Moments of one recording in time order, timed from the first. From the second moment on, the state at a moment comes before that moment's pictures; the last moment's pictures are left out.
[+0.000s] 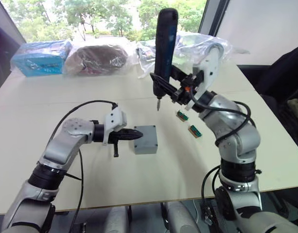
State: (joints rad) left arm -0.49 0.64 -0.20 -0.08 -0.33 0.38 -1.13; right arm -0.62 -0.19 -0.04 -0.38 0.38 0.58 0.51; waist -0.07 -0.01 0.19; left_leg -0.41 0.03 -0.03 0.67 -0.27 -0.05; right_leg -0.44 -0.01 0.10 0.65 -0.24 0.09
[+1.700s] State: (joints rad) left arm -0.51 0.60 -0.22 -0.04 -0.27 0.34 -1.13; right arm -0.42 -0.16 0.14 -0.29 0.27 0.27 0.48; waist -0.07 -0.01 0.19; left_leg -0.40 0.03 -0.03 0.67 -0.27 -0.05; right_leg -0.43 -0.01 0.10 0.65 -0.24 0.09
